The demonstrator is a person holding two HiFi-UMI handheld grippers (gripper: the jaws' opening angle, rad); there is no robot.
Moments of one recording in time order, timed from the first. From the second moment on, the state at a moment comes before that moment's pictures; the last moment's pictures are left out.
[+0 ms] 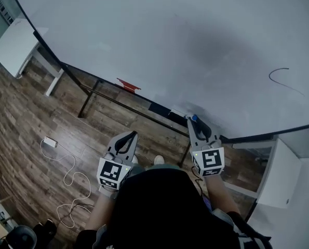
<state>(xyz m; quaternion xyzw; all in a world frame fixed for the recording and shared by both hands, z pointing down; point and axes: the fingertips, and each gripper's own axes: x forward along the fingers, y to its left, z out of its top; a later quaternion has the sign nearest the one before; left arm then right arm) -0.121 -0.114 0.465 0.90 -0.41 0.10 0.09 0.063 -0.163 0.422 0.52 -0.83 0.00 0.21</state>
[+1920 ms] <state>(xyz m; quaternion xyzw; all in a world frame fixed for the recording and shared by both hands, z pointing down) -0.064 -0.137 0.468 0.92 -0.38 0.12 0.08 0.127 -0.157 0.422 0.56 -0.81 0.04 0.18</state>
